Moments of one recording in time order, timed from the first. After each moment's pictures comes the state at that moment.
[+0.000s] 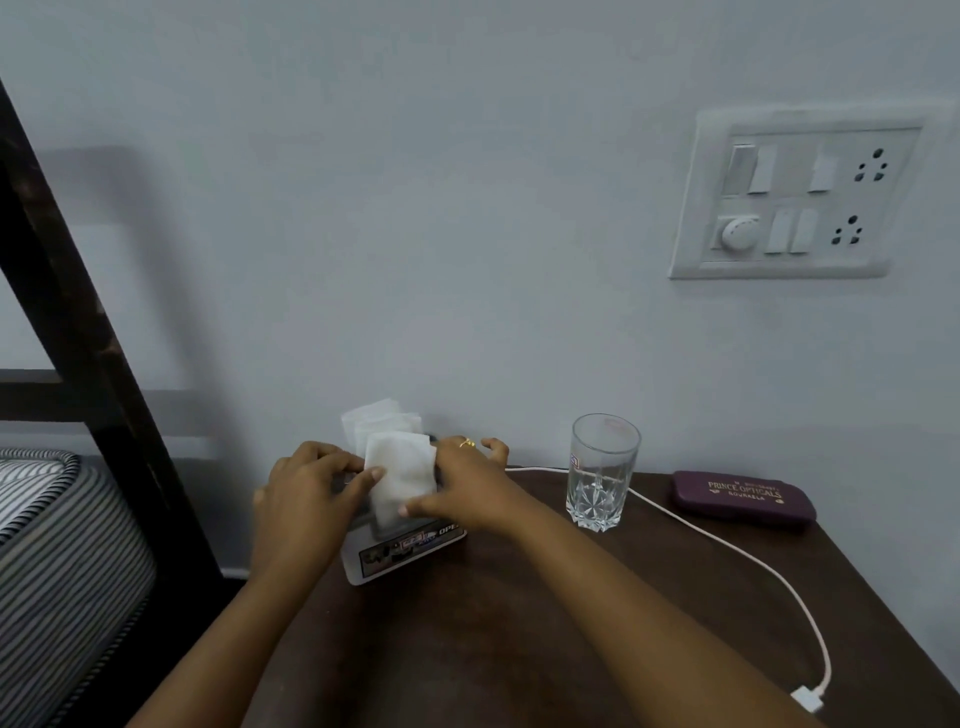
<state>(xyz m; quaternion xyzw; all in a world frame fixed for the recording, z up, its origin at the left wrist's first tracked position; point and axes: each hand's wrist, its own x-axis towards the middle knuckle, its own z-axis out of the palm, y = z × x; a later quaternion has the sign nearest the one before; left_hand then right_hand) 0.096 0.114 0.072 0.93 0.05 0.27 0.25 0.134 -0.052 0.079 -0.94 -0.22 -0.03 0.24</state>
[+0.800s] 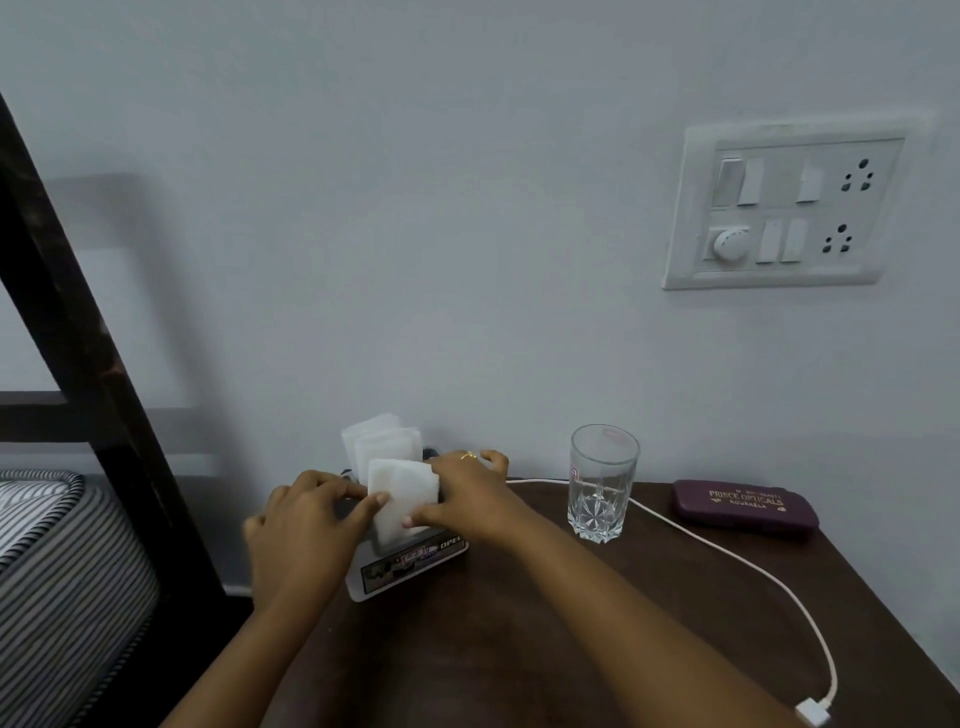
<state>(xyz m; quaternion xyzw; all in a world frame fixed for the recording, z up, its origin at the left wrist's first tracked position) 0.082 0.105 0.077 0.94 0.09 0.24 0.20 0.135 -0.056 0.078 -0.94 -0.23 -0.05 0.24</state>
